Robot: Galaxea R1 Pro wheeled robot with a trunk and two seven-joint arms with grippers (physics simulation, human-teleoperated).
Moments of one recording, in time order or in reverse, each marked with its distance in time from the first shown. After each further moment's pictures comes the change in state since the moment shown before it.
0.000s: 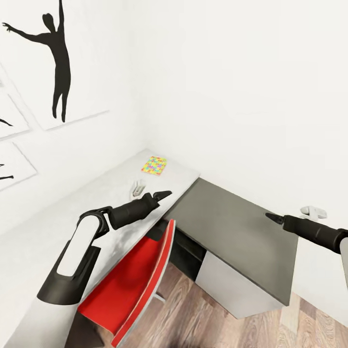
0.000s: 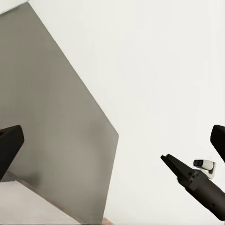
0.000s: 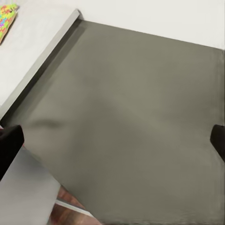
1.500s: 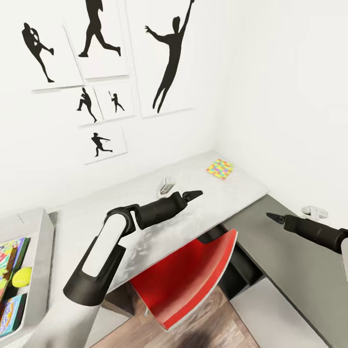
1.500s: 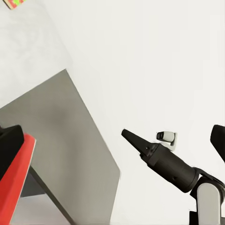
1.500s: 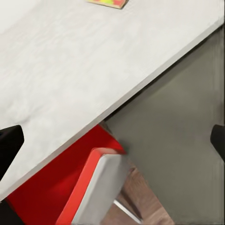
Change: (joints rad) left arm -0.041 -0.117 -0.161 0.000 -0.014 -0.039 -0.001; right arm -0.001 0.000 -0.008 0.000 0.001 0.000 0.002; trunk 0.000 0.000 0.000
